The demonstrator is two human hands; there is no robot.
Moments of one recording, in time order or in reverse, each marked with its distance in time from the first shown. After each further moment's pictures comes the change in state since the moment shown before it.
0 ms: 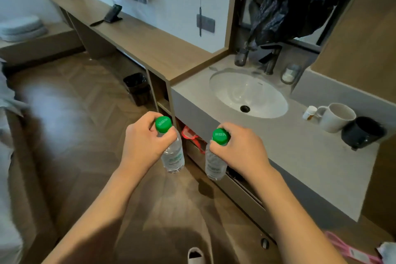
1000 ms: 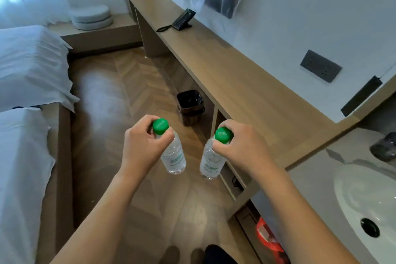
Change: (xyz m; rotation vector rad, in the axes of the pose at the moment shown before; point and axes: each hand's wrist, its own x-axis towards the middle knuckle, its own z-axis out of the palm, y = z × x) left_hand 0.409 -0.303 -0.102 0.035 0.265 -0.214; right_hand 0.474 -0.254 0.189 0.062 -0.227 -0.256
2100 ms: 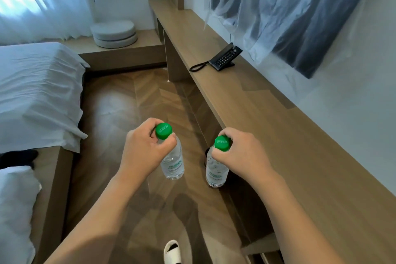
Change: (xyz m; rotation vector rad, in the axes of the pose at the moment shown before) left_hand 0.550 -0.214 0.049 0.059 0.039 -0.012; right_hand 0.598 -0.113 0.113 0.014 -0.070 -0.036
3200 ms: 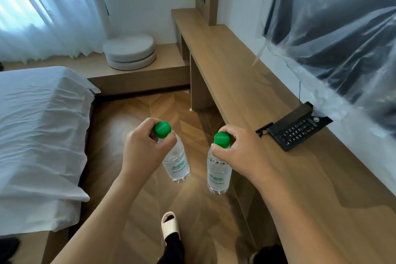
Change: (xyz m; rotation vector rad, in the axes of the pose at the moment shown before) left_hand 0.571 -0.239 0.052 0.027 0.109 -0.097; right_hand 0.619 -0.140 0.096 0.124 -0.012 -0.133
